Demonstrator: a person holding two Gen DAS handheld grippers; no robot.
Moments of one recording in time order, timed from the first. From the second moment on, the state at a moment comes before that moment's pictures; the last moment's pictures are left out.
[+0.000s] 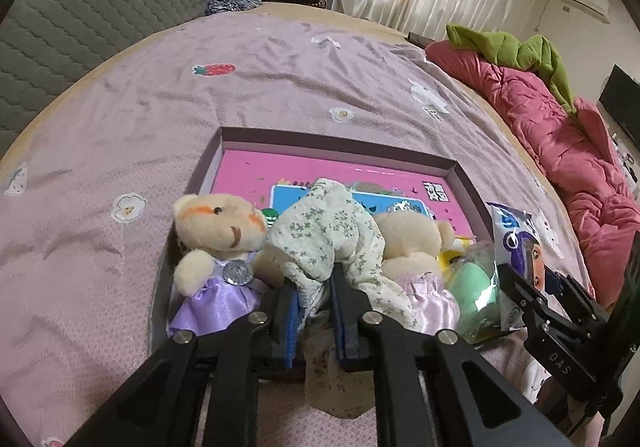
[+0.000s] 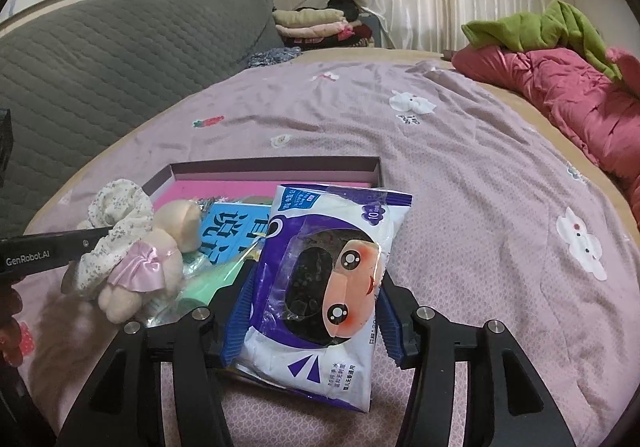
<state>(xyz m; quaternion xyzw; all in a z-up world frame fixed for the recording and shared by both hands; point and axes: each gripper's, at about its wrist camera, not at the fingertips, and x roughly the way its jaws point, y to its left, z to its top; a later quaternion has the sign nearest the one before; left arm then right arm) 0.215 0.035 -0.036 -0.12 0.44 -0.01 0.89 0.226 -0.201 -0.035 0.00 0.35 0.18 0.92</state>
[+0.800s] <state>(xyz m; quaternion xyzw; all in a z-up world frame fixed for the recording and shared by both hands) 0.198 0.050 -0.001 -0.13 0.39 0.00 0.91 0.205 -0.209 -0.009 -0.02 0.28 0.15 0.95</state>
